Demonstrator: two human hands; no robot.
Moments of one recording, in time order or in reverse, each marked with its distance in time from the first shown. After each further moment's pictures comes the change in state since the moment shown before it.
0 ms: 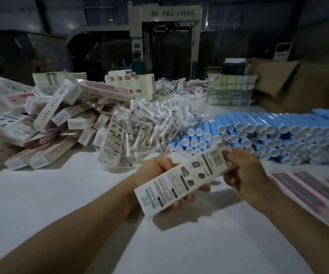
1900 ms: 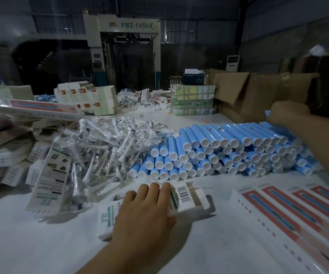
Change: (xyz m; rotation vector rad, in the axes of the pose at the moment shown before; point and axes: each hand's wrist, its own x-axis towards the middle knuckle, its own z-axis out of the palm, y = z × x) left_hand 0.082 -0.040 0.027 1.695 0.533 0.520; right_hand 0.162 -0.113 -0.215 -1.742 0.619 0.359
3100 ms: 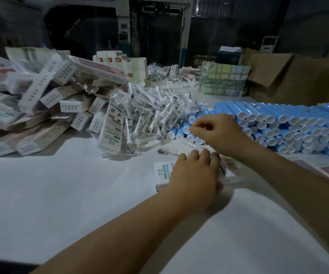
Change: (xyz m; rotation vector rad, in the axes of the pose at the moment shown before) left_hand -0.029 0.014 -0.015 -0.011 0.036 0.129; right_hand -0.271 -0.148 -0.013 0.948 -0.071 -0.940
